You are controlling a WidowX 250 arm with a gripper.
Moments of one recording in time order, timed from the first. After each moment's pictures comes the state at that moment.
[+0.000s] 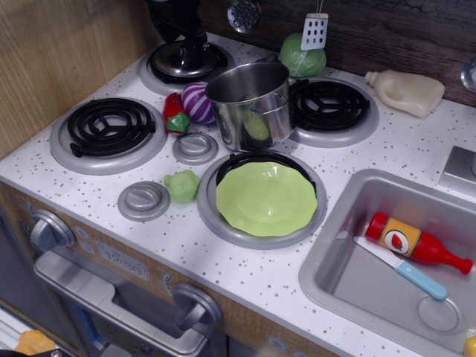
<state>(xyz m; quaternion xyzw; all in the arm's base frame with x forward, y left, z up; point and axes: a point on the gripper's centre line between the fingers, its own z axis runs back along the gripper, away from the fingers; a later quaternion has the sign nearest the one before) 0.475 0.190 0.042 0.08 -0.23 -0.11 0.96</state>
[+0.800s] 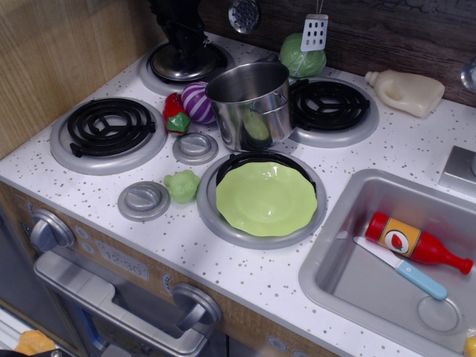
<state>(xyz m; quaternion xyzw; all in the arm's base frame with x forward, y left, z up) 0.468 0.189 0.039 0.05 -0.18 -0.11 0.97</state>
